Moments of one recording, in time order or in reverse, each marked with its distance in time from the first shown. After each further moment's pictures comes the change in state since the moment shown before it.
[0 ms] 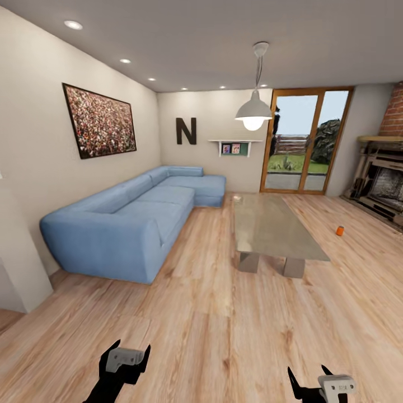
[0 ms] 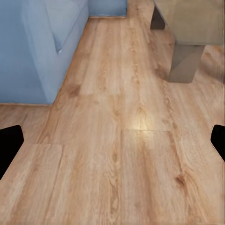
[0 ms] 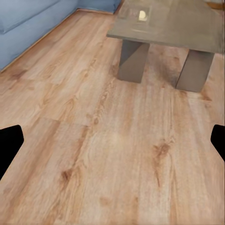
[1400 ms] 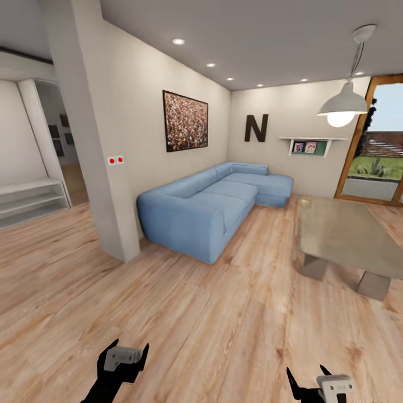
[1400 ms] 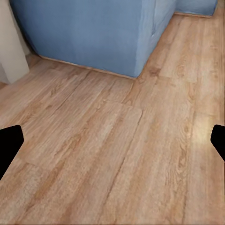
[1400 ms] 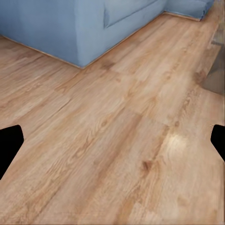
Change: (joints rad) left arm -0.001 -0.001 0.013 -0.004 0.005 0.000 0.002; right arm 0.000 0.001 0.006 0.001 0.005 0.001 0.000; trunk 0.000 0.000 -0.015
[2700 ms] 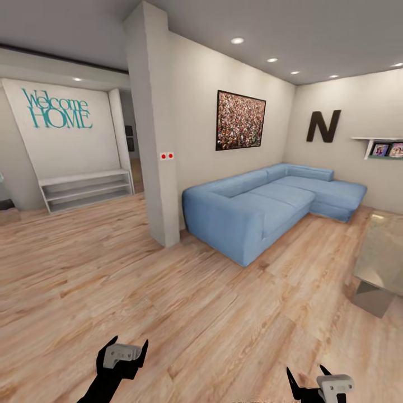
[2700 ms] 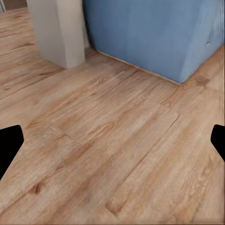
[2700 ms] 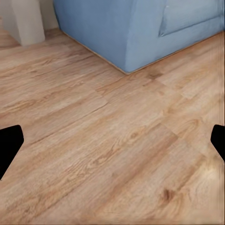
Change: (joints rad) left arm 0.000 0.001 0.002 -0.023 0.004 0.000 0.003; right arm 0.000 0.000 0.000 0.000 0.001 0.000 0.001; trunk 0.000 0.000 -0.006
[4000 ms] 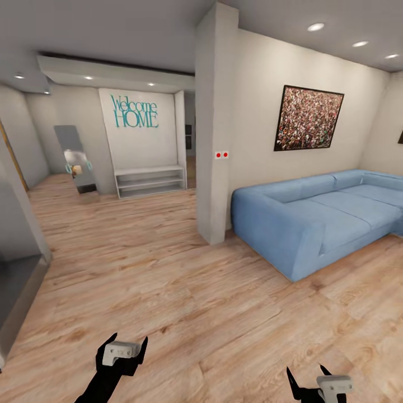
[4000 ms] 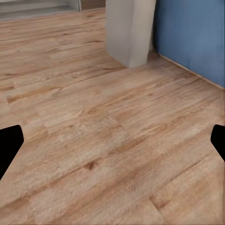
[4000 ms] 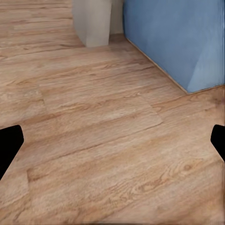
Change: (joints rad) left arm 0.000 0.000 0.002 -0.022 -0.001 0.000 0.001; right arm 0.000 0.000 0.000 0.000 -0.002 0.000 -0.001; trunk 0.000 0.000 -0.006
